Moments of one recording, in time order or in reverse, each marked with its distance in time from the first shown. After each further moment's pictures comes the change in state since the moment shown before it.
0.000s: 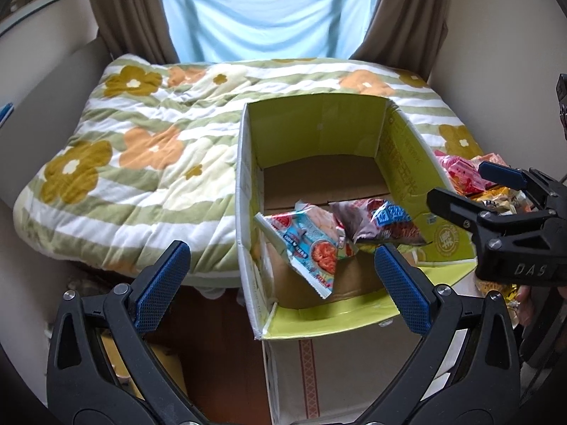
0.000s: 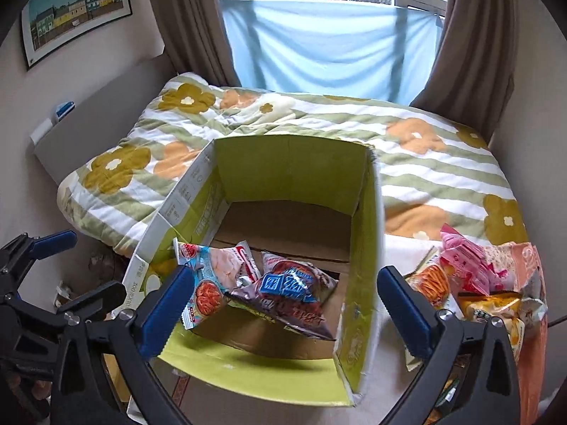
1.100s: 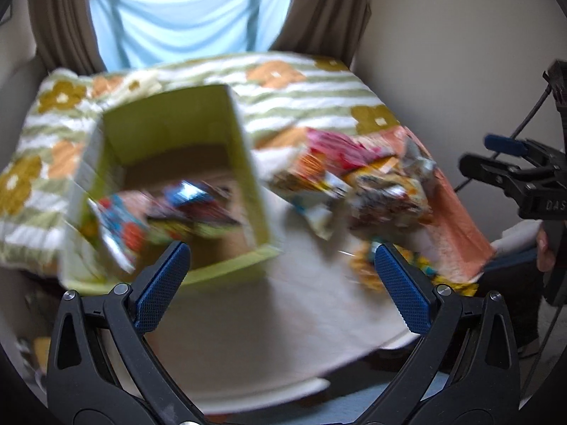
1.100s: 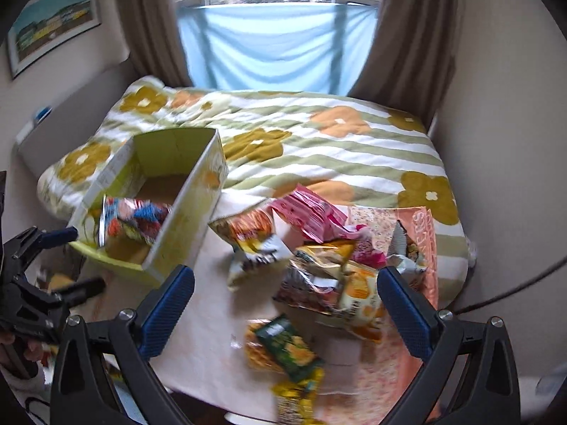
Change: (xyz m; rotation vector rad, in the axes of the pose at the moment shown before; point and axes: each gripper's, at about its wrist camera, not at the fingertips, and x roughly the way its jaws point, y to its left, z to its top) left arm -0.023 -0.216 -0.039 0.073 0.043 -0.226; right arm -0.128 -0.203 -0.065 -0.013 0.033 -0.095
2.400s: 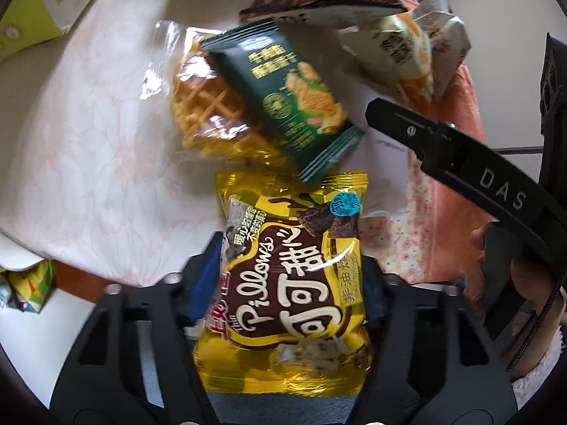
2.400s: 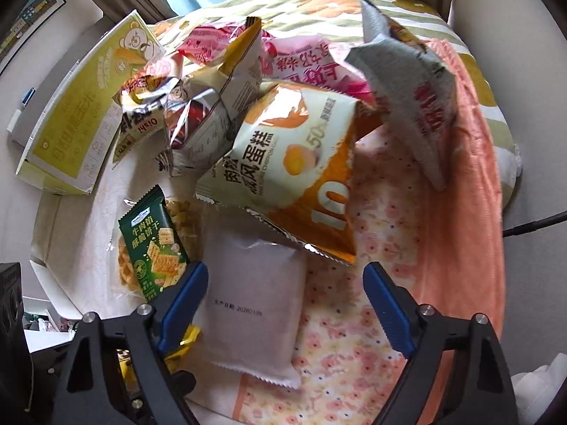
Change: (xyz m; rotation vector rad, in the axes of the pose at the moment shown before) left arm 0.175 -0.166 -0.126 -0.454 0.456 -0.046; right arm 0.150 -0.114 -0.131 0.119 0.334 0.147
